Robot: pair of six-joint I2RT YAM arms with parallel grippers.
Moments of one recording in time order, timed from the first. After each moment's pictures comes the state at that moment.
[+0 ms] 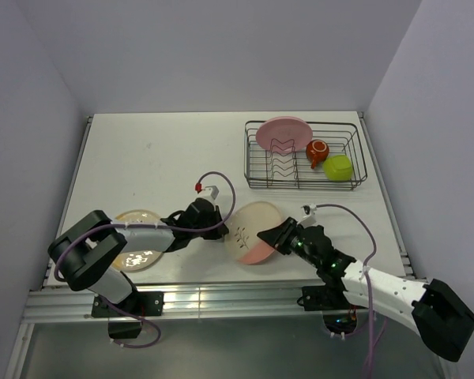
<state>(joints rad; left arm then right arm) -0.86 1.54 0.56 0.28 -0.01 -0.79 0.76 0.73 0.01 0.37 0.04 1.20</state>
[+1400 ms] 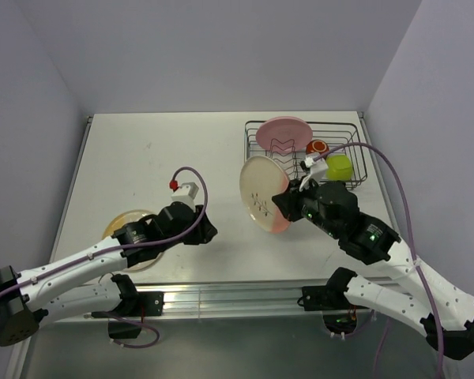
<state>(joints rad) -0.99 0.94 0.68 -0.40 -0.22 -0.85 0.81 0.72 0.88 -0.51 0.17 0.43</state>
